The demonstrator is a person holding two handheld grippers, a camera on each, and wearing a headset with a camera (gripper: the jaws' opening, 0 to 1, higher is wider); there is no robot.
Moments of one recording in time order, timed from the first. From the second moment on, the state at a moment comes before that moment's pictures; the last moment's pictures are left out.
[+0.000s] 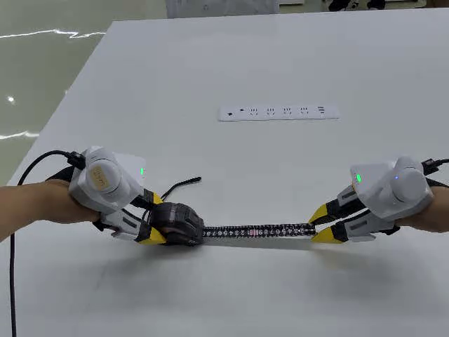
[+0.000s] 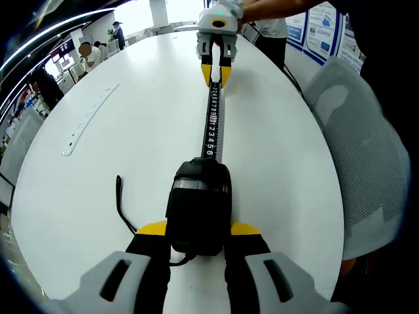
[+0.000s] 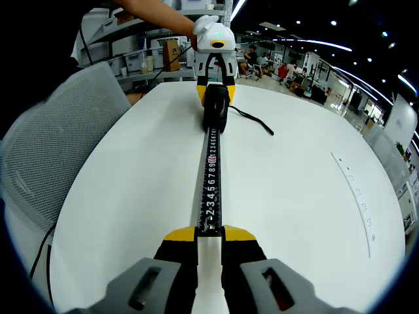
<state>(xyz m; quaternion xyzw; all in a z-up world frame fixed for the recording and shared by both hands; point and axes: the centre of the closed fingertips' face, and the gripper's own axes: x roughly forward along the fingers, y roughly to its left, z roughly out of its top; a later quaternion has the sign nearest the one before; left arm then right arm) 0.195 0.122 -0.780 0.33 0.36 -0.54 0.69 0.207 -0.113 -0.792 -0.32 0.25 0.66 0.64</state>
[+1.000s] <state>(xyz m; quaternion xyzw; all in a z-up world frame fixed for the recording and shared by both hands) 0.195 0.122 -0.780 0.34 0.36 -0.54 0.69 0.207 -0.124 -0.789 -0.32 0.25 0.65 0.64</state>
